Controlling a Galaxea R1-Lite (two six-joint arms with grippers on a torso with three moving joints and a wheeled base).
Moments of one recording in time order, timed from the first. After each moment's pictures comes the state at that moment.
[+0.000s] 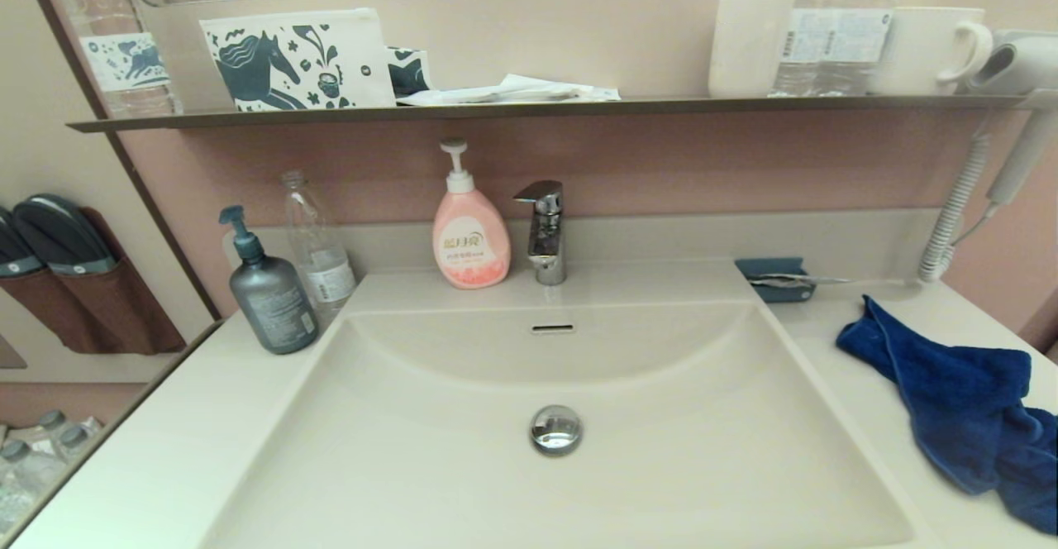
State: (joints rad) left arm 0.01 0.00 0.00 0.00 0.00 0.00; right arm -0.01 0.00 0.00 0.00 0.00 0.00
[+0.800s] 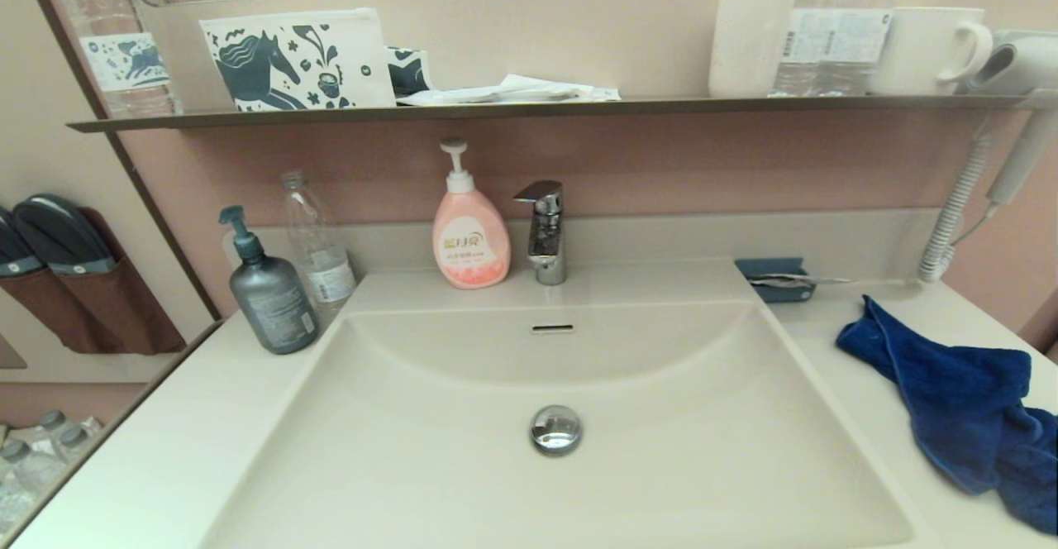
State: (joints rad) left arm 0.01 0.00 0.00 0.00 -0.01 0.01; right arm -0.01 0.00 0.00 0.00 0.00 0.00
